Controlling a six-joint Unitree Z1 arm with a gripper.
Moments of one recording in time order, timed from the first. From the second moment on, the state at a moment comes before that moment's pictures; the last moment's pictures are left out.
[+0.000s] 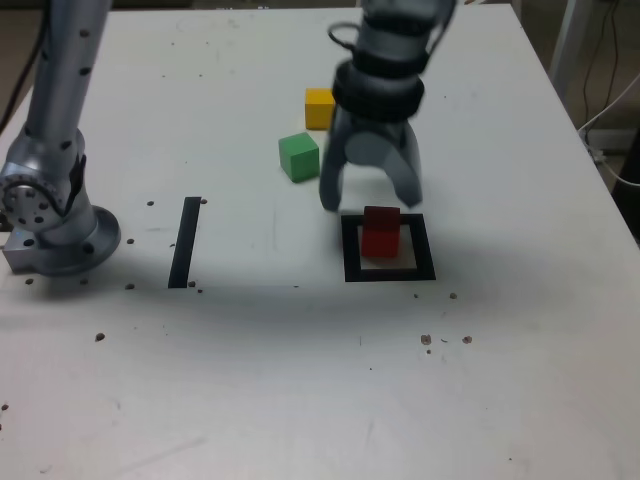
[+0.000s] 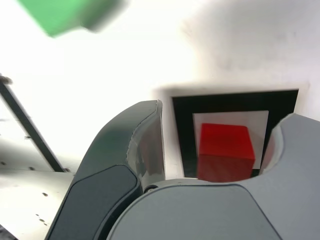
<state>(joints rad) 0.07 2.03 -1.50 1.23 0.05 0.15</state>
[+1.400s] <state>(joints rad) 0.64 2.23 -1.83 1.46 0.20 0.67</state>
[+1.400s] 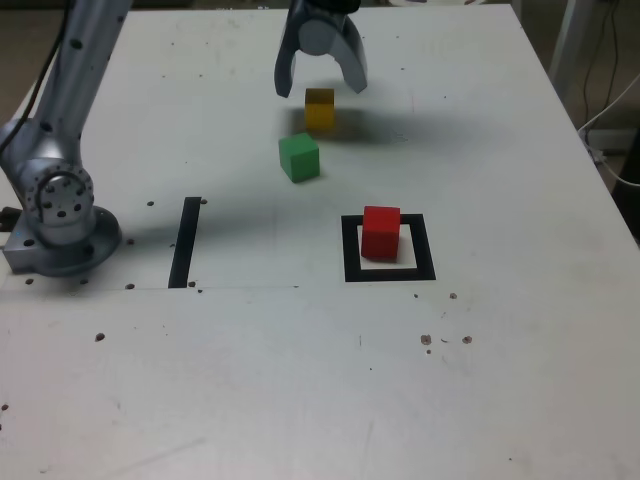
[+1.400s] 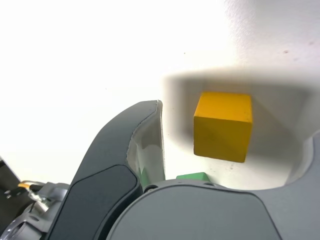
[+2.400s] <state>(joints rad) 0.64 2.32 -1.86 1.45 0.16 0.70</state>
